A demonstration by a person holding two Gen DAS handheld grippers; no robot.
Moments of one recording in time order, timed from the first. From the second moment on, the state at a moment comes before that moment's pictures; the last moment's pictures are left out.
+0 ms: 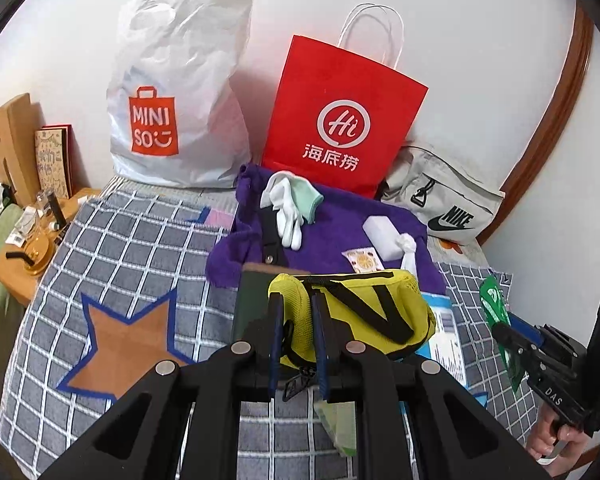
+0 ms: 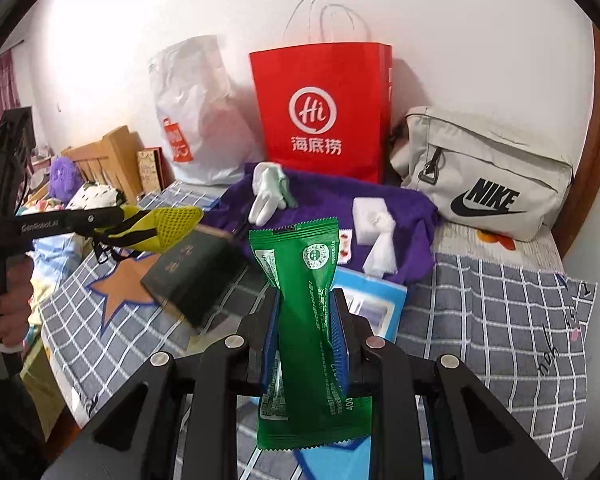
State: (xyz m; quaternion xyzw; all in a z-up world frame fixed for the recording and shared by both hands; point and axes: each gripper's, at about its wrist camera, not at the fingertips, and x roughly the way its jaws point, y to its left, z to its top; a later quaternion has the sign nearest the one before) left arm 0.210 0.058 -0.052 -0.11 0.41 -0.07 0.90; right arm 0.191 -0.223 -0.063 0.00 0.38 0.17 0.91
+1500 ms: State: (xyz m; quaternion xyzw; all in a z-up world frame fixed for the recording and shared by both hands) left arm 0.399 0.023 -0.123 -0.07 0.47 -0.08 0.88; right arm 0.385 -0.221 -0.155 0.01 0.49 0.17 0.85
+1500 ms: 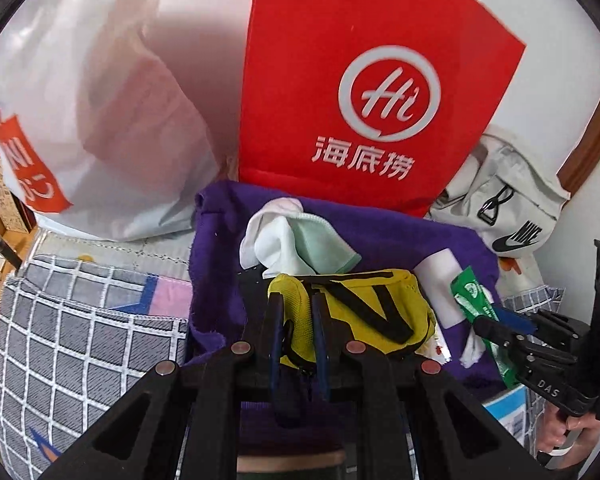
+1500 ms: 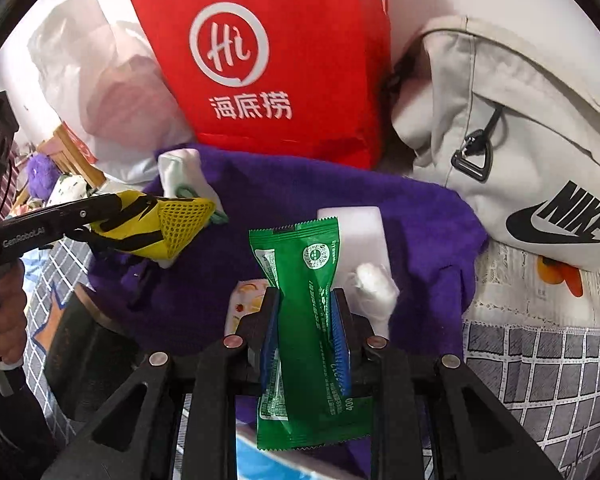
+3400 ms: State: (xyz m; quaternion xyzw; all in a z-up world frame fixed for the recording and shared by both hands) left arm 0.193 0.064 -0.105 -0.10 0.47 -0.05 0.88; right arm 0.171 -0.155 -0.128 0.03 0.49 0.20 0.85
